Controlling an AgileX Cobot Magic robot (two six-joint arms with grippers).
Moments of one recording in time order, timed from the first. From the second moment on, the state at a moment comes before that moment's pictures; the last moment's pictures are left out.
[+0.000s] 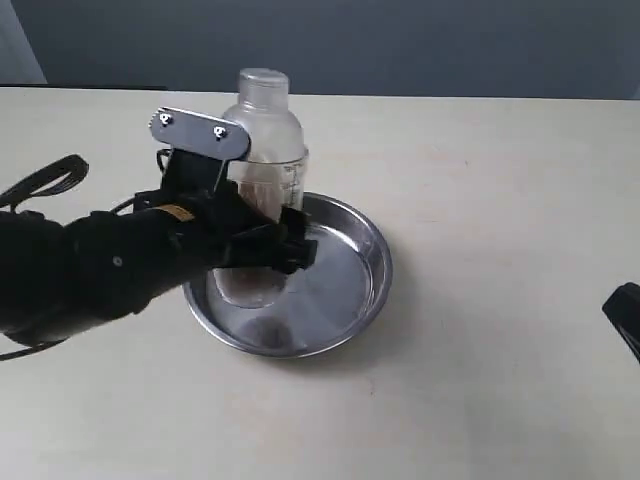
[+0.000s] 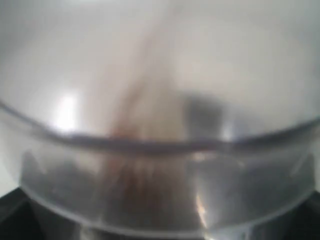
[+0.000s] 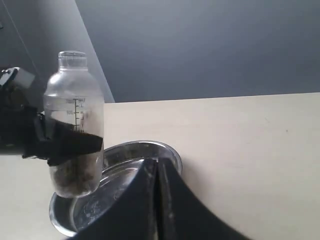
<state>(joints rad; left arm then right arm) -0.70 1.57 -0.68 -0.95 -0.39 0.60 0.26 0.04 0.00 1.14 0.26 -0.85</state>
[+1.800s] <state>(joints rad) -0.69 1.60 -0.74 -0.89 -0.36 0.52 0.26 0.04 0.00 1.14 0.27 -0.85</state>
